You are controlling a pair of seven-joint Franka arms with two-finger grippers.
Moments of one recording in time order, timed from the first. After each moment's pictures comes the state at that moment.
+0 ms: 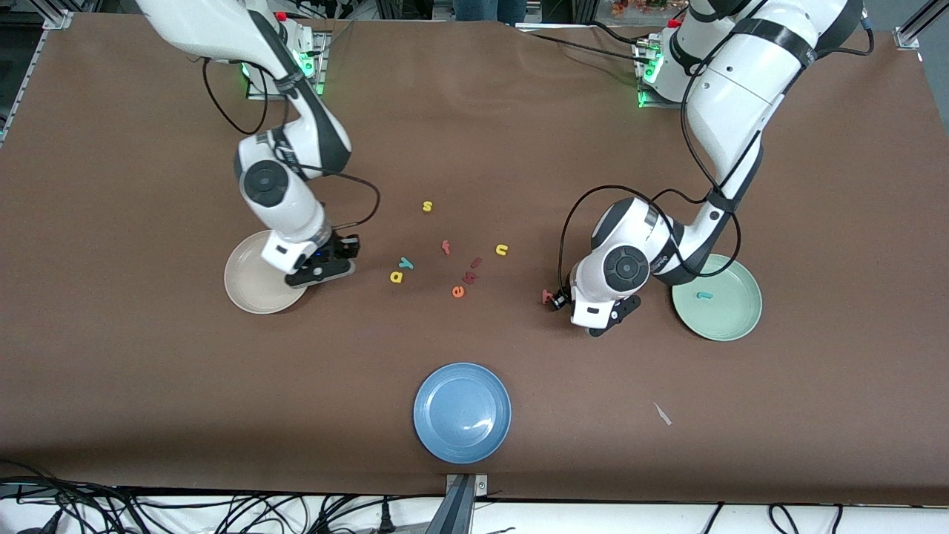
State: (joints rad) left arm -0.14 0.81 -0.36 -1.60 0.13 2.23 -1.14; right arm 0.33 0.37 0.01 -2.07 -0.01 2.48 0.03
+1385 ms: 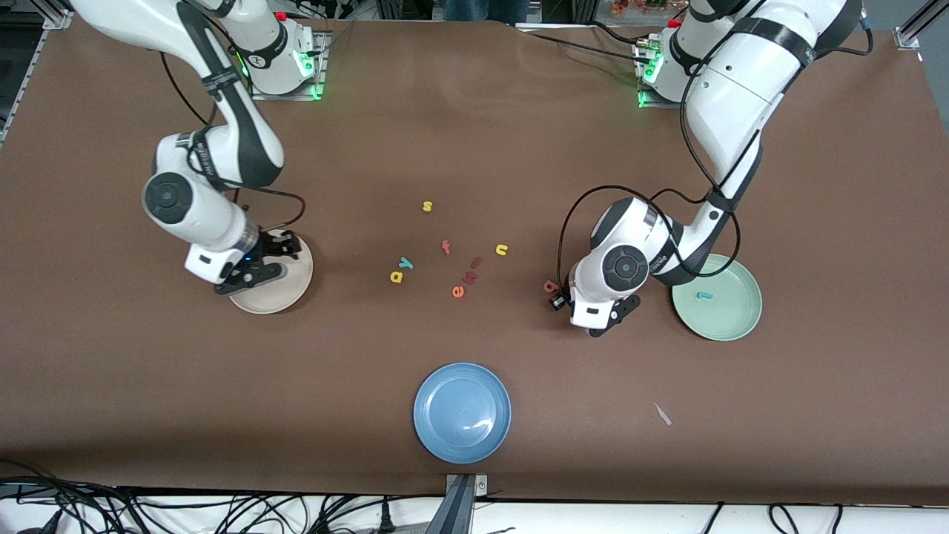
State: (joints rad) left arm -0.13 0.80 -0.35 -1.58 0.13 2.23 -1.16; right arm 0.14 0.33 0.11 -2.06 0.00 2.35 -0.07
